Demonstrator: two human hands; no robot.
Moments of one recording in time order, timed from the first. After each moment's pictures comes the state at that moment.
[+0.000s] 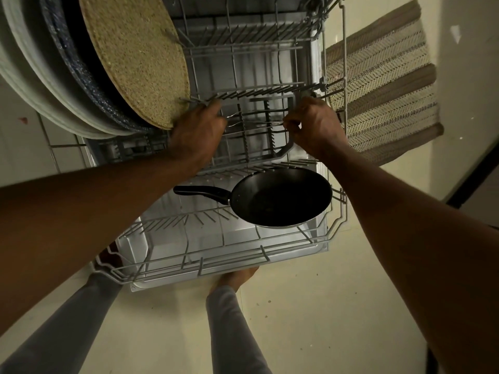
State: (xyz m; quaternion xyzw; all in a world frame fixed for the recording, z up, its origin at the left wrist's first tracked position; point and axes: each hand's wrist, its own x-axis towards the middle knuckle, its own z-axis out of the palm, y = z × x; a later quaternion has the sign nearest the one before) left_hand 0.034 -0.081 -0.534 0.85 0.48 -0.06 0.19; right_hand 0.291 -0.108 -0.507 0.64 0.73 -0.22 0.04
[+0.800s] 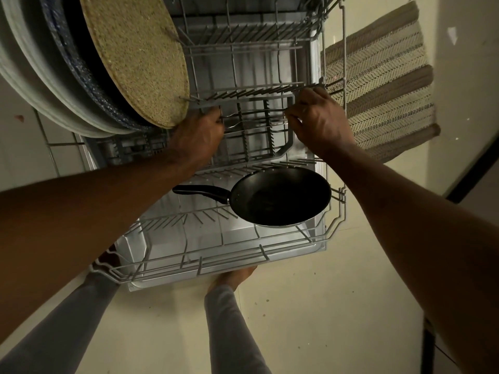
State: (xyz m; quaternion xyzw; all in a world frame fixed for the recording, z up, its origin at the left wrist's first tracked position) left_hand 0.029 -0.086 -0.539 0.86 0.45 -0.05 0.22; right_hand 0.291 -0.107 -0.489 0.61 0.79 -0.11 0.03
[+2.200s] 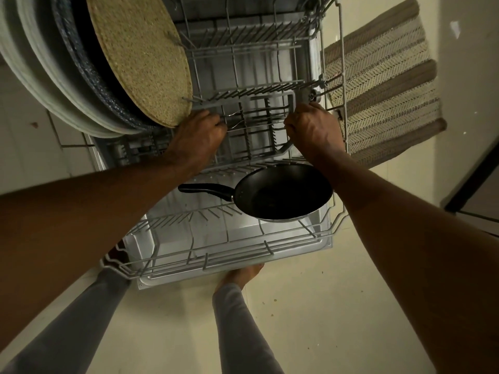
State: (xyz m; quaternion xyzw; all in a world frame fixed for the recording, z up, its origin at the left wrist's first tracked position) left_hand 0.017 -0.091 -0.535 0.92 0.37 -0.01 0.14; right_hand 0.273 -0.126 -0.500 0.66 0.74 -0.14 0.07
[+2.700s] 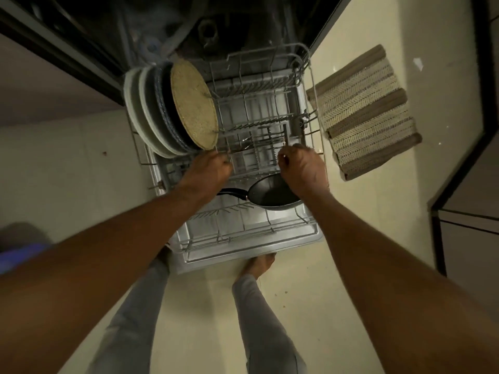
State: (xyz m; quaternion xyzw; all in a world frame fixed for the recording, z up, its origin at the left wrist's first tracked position) left_hand -0.014 -0.128 -0.363 0.91 0.35 -0.15 0.13; right_hand 0.220 -0.179 -0.355 0.74 0.64 -0.20 0.00
